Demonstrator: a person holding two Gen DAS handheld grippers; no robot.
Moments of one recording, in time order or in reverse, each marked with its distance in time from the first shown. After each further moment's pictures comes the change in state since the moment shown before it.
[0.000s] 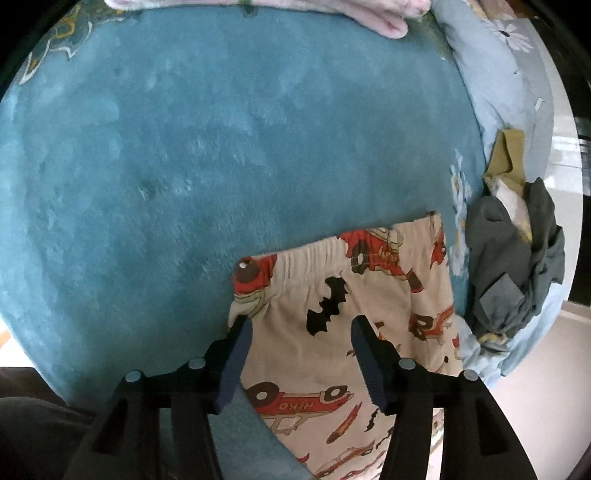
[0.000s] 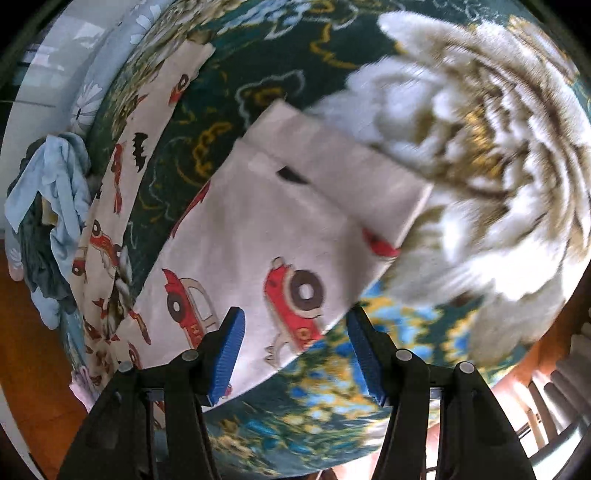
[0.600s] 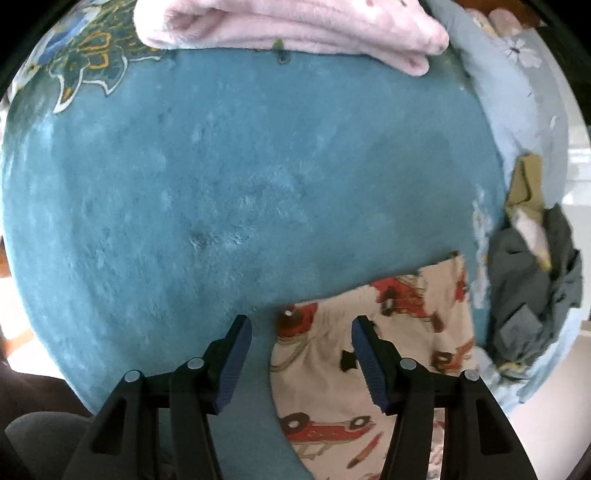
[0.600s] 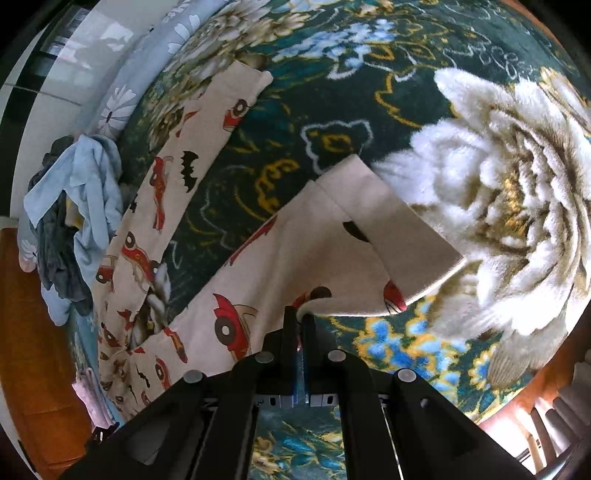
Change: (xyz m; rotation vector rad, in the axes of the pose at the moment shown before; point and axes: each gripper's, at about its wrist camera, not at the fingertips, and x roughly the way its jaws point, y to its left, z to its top) left arm -0.017 0.014 0.018 -0.016 -0.103 0.124; right arm -0.017 0.035 0.006 -0.061 -0.094 0.048
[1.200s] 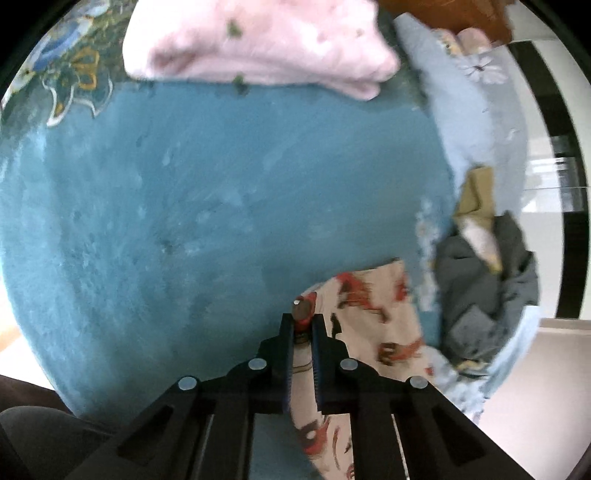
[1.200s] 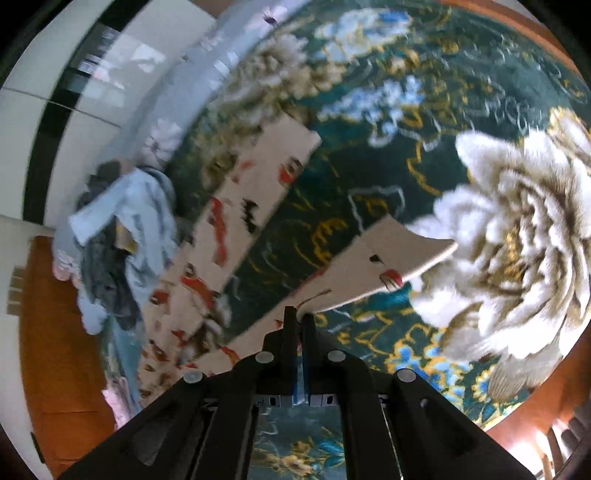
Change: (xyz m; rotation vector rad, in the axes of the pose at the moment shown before) left arm -0.046 -0.009 -0.008 0.008 -0.079 -0.219; right arm -0.063 0.014 0.010 -0.027 -0.131 0.161
